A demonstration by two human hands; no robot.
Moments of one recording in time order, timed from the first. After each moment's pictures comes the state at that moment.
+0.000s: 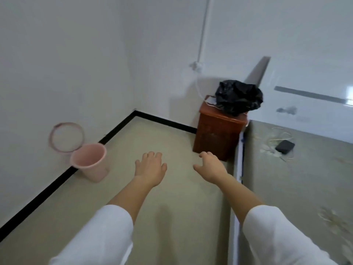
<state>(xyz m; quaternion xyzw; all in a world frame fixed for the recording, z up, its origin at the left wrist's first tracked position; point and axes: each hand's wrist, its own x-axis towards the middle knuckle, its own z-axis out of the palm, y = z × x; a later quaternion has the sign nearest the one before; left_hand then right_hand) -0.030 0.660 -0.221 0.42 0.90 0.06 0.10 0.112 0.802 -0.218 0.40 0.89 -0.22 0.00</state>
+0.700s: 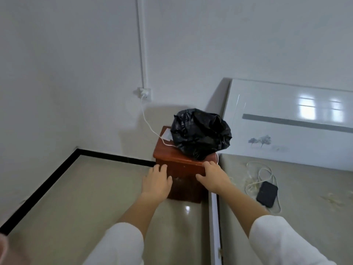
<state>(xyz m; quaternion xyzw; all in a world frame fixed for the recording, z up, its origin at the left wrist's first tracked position) -0.115 1.196 -0.239 0.51 0.84 0.13 0.11 0.044 1.307 -0.221 0.49 0.85 -0.19 -0.01</state>
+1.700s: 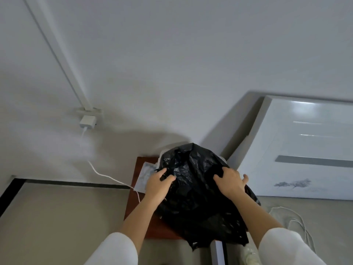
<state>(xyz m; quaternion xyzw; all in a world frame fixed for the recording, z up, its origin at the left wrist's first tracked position) -0.305 1.682 -0.326 0.28 0.75 0.39 0.46 -0.109 1.777 -0.309 0.69 0.70 -0.19 0.03</state>
